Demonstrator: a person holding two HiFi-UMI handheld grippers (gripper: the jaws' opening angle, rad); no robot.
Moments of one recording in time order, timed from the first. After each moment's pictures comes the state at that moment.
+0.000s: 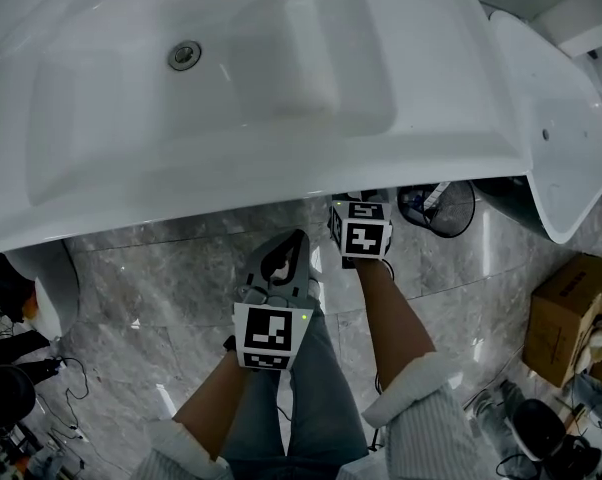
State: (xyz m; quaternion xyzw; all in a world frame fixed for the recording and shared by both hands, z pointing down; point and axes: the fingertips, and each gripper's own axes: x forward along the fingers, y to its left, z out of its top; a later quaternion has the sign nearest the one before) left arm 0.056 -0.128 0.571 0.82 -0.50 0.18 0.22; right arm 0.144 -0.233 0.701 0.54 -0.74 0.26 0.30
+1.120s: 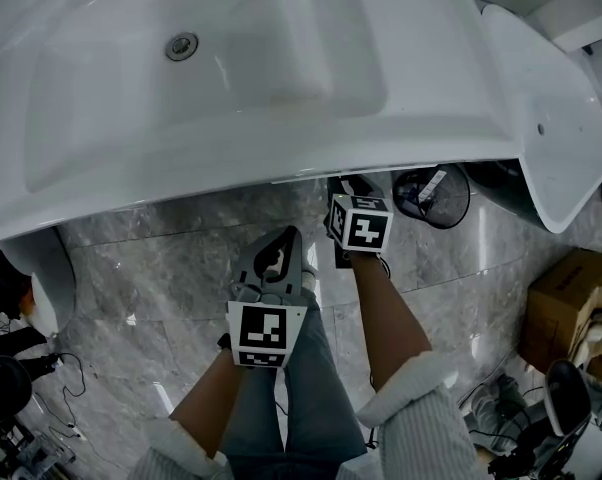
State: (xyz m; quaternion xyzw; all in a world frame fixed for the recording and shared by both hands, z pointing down) left arm 0.054 -0.109 0.563 0.82 -0.51 0.19 0.21; right arm 0.147 -0.210 0.700 0.54 -0.73 0.33 0.28
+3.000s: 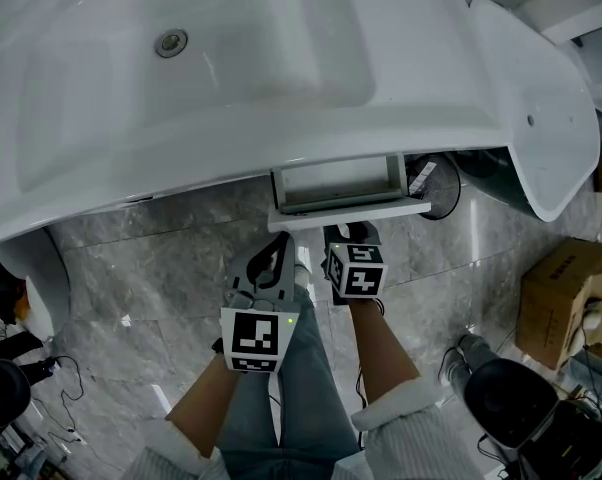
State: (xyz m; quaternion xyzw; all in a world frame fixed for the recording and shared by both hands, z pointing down) left arm 0.054 -0.085 0.560 0.82 -0.50 0.18 0.21; right arm 0.159 -0.112 0.702 0.53 -0.73 0.33 0.29
